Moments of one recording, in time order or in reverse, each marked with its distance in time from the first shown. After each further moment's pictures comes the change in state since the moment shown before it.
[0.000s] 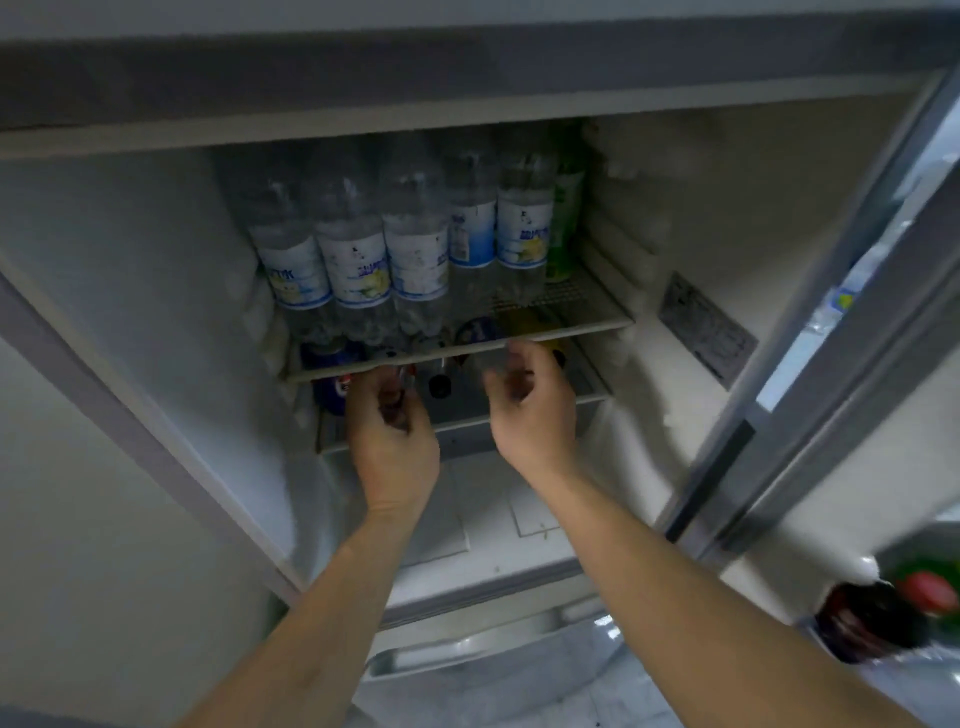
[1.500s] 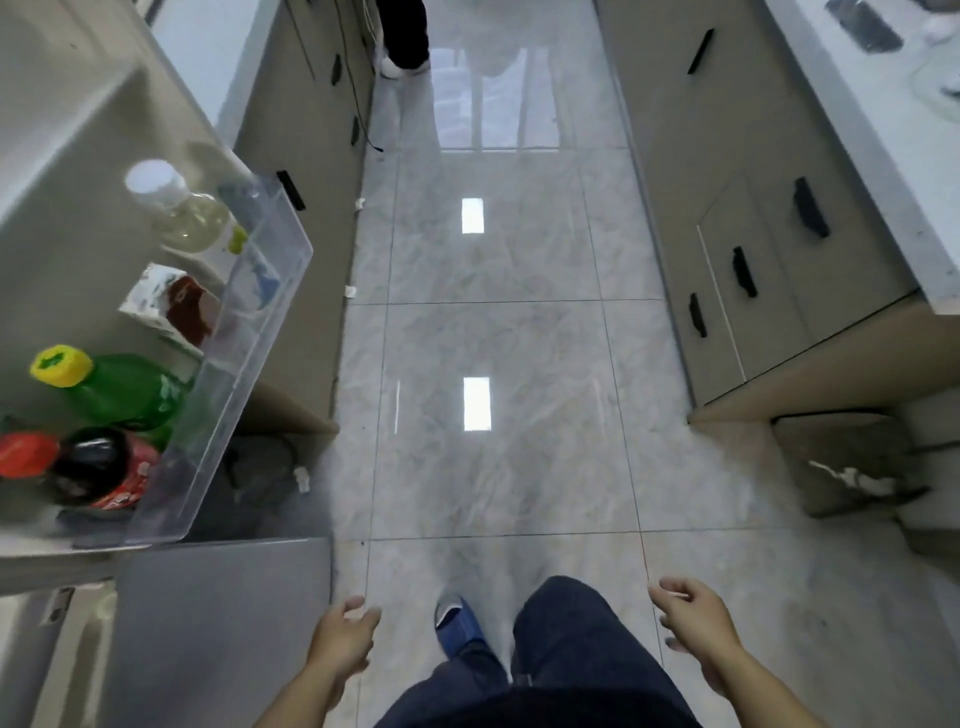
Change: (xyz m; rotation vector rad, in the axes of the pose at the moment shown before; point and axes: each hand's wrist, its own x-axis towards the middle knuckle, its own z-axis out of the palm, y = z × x) left_hand -0.463 -0.037 0.068 0.788 -1.798 -0.587; right_hand -0.668 0.131 -0.352 0.176 1.151 1.771
